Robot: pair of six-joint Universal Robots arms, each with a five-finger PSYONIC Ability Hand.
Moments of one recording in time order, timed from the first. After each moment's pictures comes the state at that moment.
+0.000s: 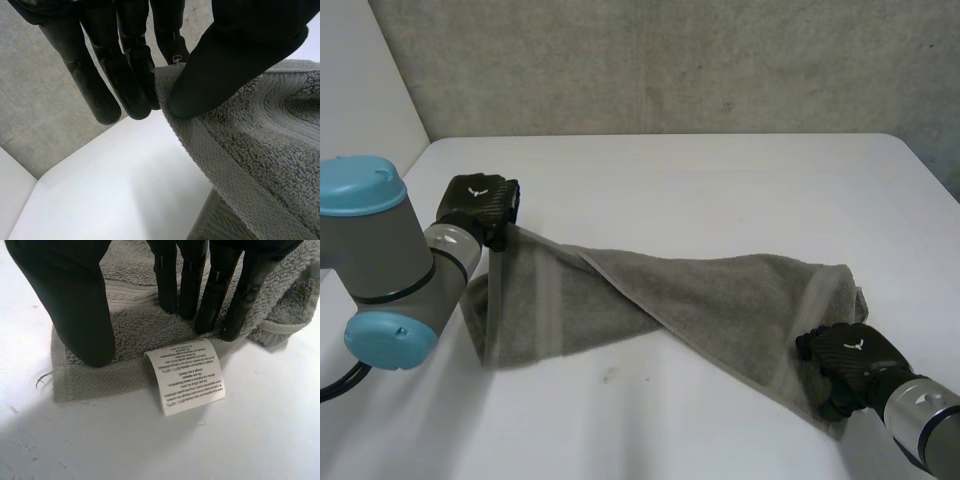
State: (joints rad) left arm 4.38 -2.04 -1.47 3.34 -1.59 3.43; right arm 1.66 -1.39 2.16 -0.12 1.26 2.66; left_hand 1.16 1.22 1.22 1.22 1.03; right_hand 0.45 0.54 0.54 0.53 0.40
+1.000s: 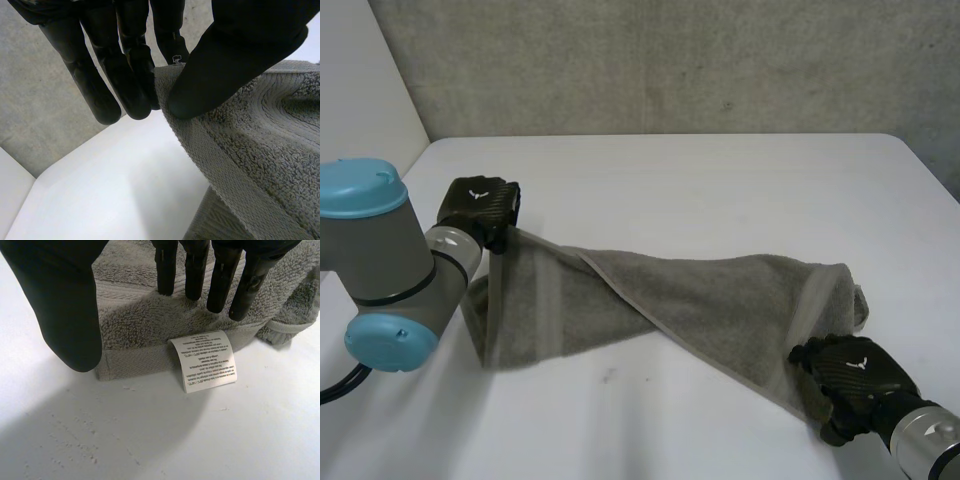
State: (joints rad) left arm 4.38 -2.04 -1.48 3.34 -1.58 3.43; right arm 1.66 -1.51 2.27 -0.14 1.26 2.66; left_hand 1.16 1.22 1.22 1.22 1.03; right_hand 0.25 0.32 0.28 0.29 0.35
